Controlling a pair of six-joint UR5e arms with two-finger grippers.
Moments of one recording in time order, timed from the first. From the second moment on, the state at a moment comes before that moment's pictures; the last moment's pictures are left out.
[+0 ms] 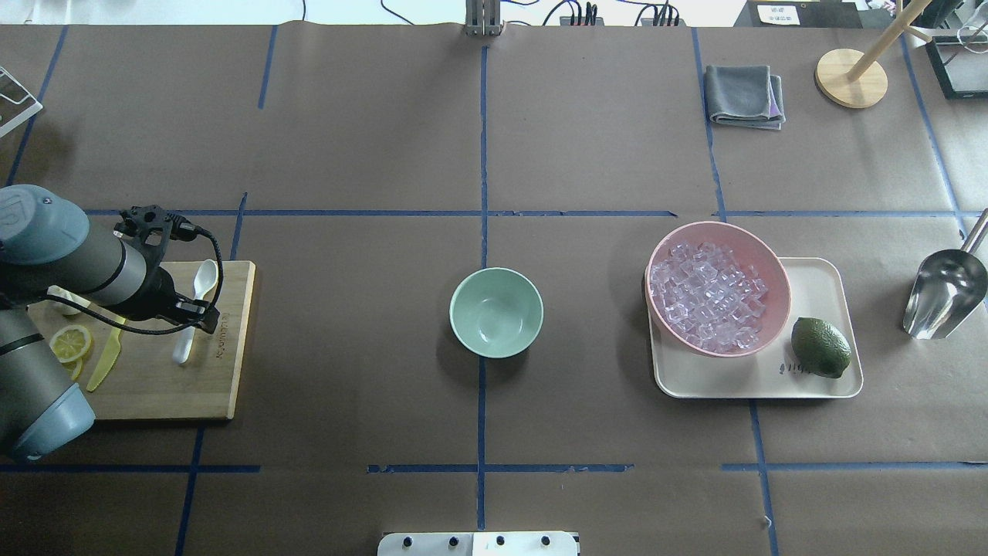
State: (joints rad) left arm -0.72 -1.66 -1.79 -1.94 -2.08 -0.80; right arm 1.50 -1.78 1.85 -1.64 2.37 -0.11
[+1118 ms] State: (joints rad) left arm -0.72 -1.65 -1.80 -1.94 -2.08 -0.80; right arm 1.50 -1.78 1.85 -1.64 2.37 -0.11
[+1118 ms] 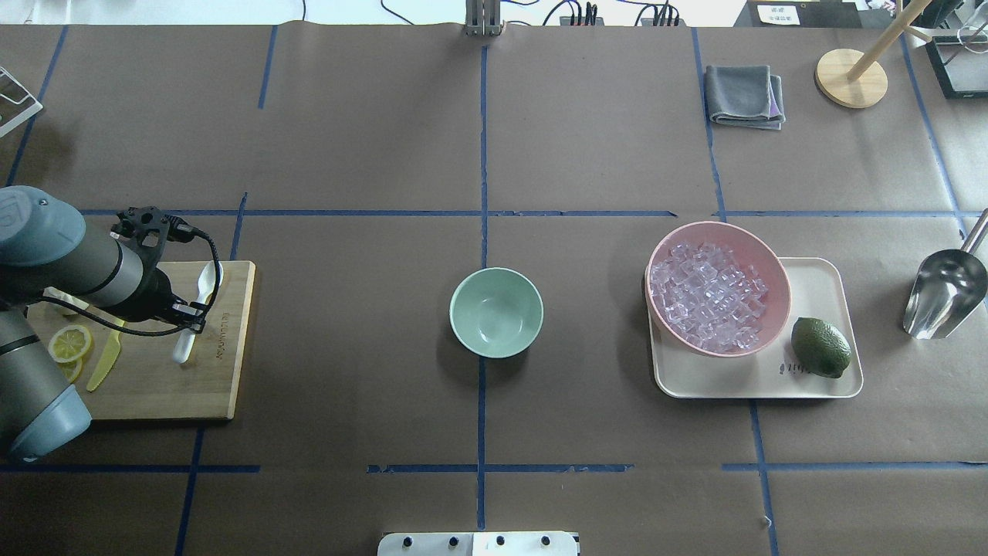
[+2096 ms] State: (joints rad) left arm -0.65 -1.94 -1.84 -1.78 -2.08 -0.73; right arm 1.50 -1.78 1.85 -1.64 2.37 -0.11
